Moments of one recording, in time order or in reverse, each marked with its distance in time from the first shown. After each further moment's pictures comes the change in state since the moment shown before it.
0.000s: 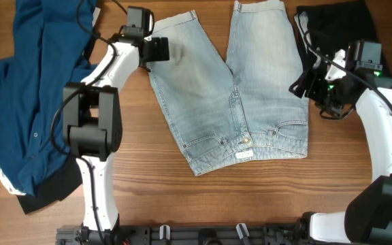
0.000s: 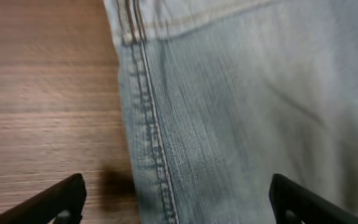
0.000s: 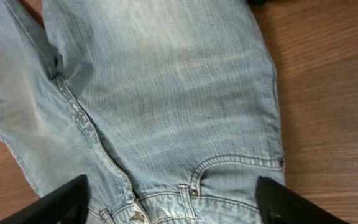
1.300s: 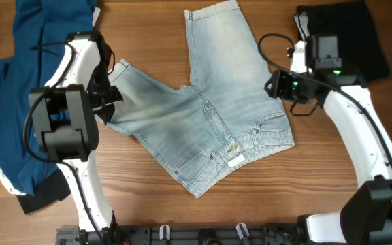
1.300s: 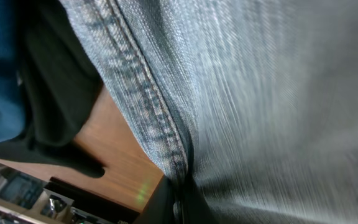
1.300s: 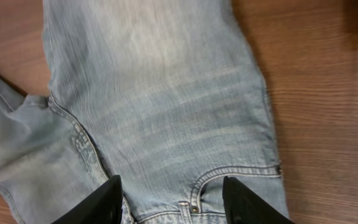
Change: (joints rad) left arm 0.209 -0.057 0.005 -1.055 -0.072 -0.247; right arm 0.252 0.011 0.000 0.105 0.082 0.007
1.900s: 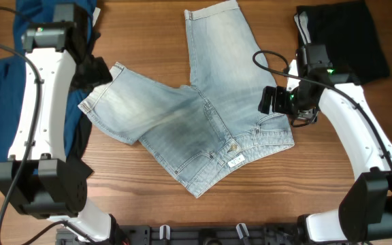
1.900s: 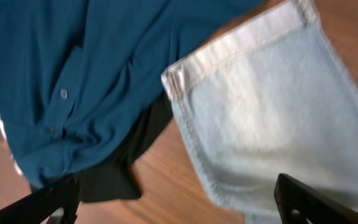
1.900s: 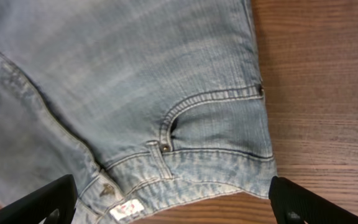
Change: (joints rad) left arm -0.008 -0.471 -0.002 0.148 -0.167 0.023; right arm 0.007 0.030 -0.026 -0.201 0.063 -0.005
